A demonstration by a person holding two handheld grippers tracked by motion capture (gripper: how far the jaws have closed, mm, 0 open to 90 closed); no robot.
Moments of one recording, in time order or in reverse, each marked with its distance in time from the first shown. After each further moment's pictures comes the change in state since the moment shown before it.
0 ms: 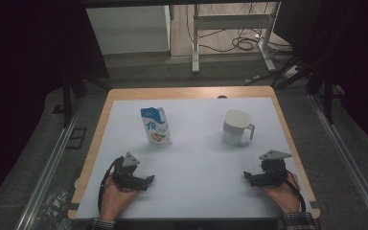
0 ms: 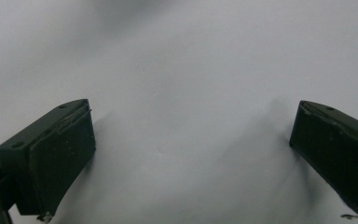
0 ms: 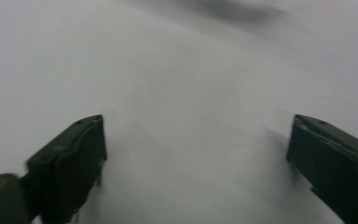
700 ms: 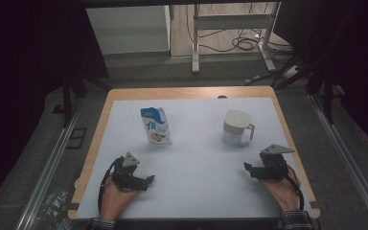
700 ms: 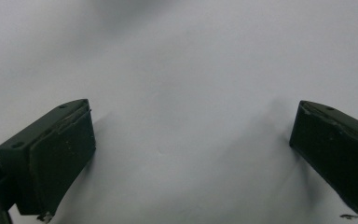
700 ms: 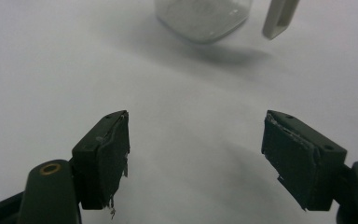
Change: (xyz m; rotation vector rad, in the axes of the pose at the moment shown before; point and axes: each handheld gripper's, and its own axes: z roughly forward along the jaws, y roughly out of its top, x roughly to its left) left arm 0.000 0.000 0.000 -0.002 0.002 0.004; right arm -0.003 0.017 -0.006 -0.069 0.000 0.036
